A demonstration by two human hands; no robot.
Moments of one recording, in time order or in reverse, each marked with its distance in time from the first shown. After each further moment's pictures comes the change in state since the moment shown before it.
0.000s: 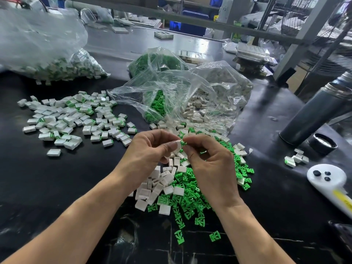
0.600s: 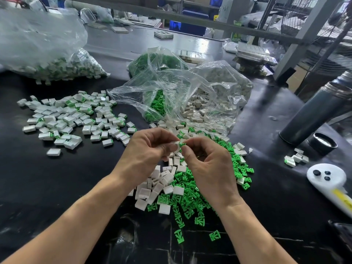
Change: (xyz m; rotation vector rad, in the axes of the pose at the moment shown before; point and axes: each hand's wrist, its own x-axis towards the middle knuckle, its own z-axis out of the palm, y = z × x) left_hand -0.005 0.006 0.000 0.064 0.004 0.068; right_hand -0.001 -0.003 0.001 -0.083 -0.024 0.034
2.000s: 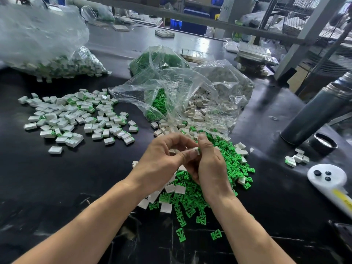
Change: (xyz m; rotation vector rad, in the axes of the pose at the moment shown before) left_hand -0.007 -0.003 0.024 -0.032 -0.121 0.048; right_hand 0.000 -0.019 0.010 0.427 -0.080 0.336
